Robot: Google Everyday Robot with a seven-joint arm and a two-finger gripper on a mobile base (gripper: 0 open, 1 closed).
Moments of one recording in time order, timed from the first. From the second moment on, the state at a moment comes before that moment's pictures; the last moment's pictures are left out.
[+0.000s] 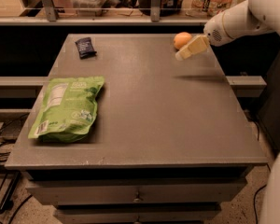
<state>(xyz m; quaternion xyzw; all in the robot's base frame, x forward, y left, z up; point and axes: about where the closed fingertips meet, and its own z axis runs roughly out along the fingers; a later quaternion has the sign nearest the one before) 0.759 -0.169 0.902 -0.42 0.80 0.10 0.42</state>
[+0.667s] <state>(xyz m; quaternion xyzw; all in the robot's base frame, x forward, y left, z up) 0.812 -0.166 0.872 -0.40 0.81 0.10 0.42</state>
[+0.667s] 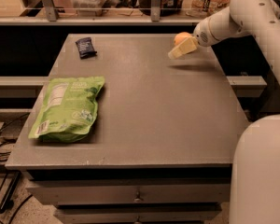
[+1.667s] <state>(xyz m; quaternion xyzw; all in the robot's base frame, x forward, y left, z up) 0.848 -0.159 0.849 -0.36 0.82 0.13 0.42</state>
